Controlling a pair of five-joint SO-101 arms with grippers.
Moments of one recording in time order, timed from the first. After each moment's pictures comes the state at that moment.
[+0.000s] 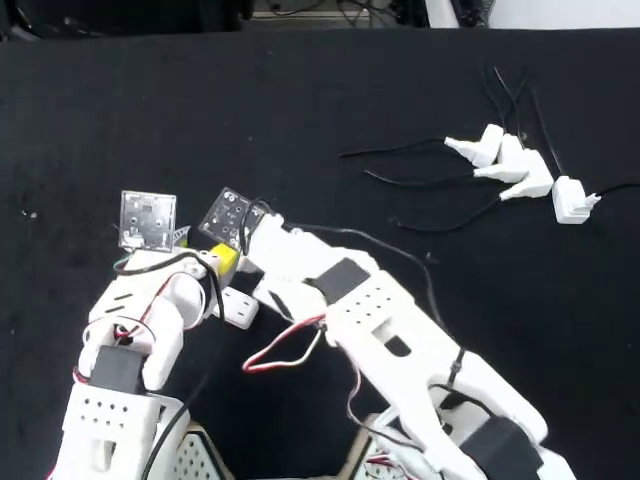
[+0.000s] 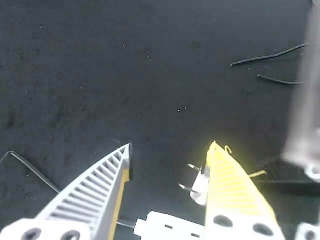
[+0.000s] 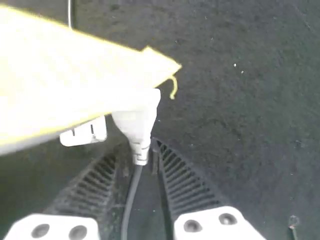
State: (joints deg) left arm 4.7 -81.4 76.0 41.7 2.2; right arm -37.9 -27.5 50.2 44.4 23.1
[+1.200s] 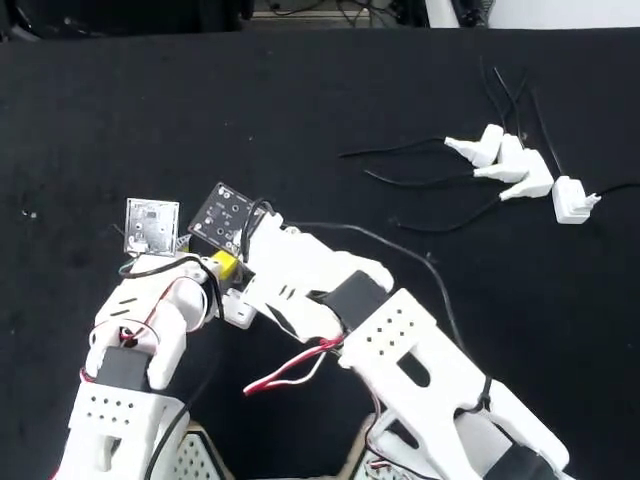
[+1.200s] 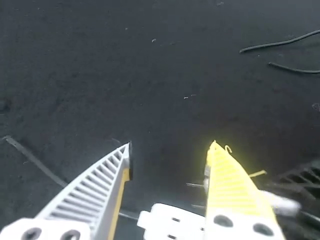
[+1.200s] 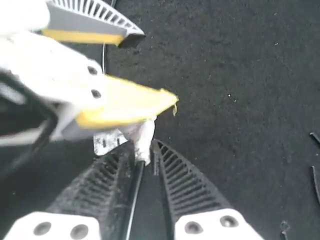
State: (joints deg) left arm 3.8 -81.5 81.5 38.0 2.4; right arm -41.8 -37.3 44.8 54.2 19.2
